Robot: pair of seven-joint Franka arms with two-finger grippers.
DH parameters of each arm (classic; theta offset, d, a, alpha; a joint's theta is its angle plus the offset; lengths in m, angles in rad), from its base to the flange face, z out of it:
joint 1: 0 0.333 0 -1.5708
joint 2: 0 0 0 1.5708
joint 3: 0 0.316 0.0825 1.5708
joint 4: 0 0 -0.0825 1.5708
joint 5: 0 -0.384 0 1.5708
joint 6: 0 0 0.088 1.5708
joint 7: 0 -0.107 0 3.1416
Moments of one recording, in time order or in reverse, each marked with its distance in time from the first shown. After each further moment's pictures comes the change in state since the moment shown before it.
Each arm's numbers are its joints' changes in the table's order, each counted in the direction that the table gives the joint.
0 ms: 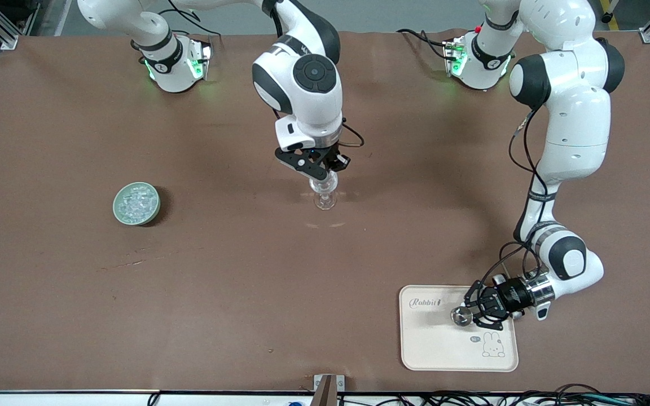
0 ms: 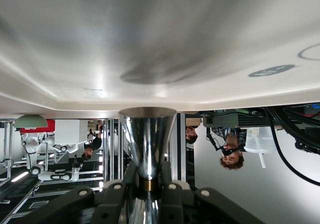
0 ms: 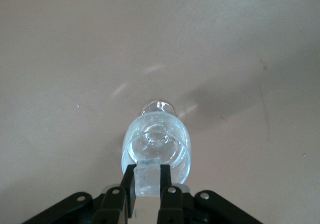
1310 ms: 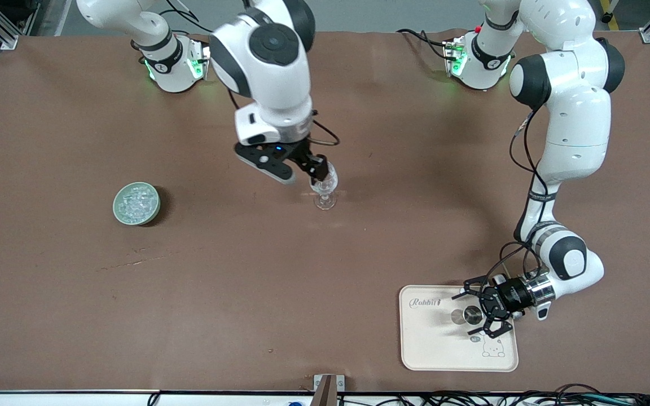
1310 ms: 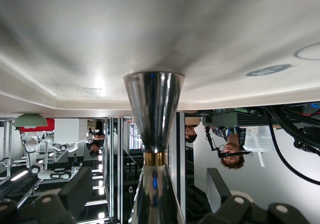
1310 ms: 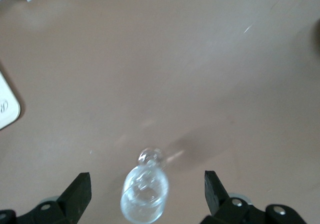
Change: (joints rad) left arm 0.005 0.000 0.000 0.001 0.000 0.006 0.000; right arm -0.092 -0.132 -0.032 0.080 0.107 0.154 0.084
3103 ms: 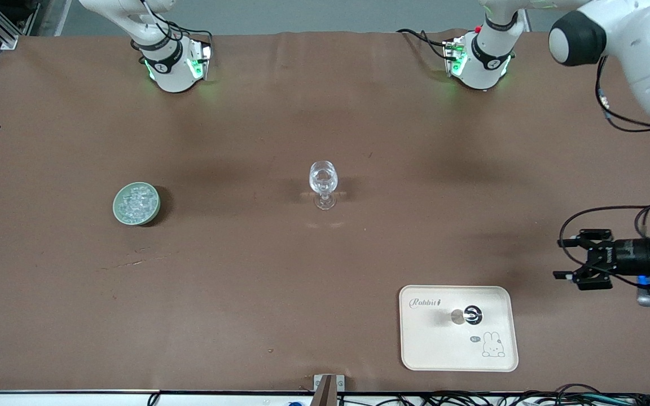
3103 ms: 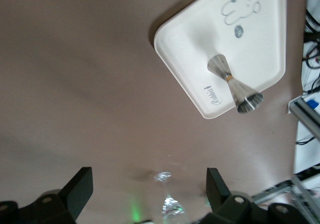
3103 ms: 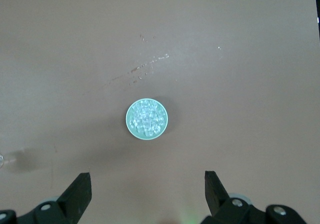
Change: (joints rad) left arm 0.022 -0.397 0.294 0.009 -0.829 0.452 -0.394; right arm -0.764 -0.369 -0.030 -0.017 -0.036 0.403 1.155
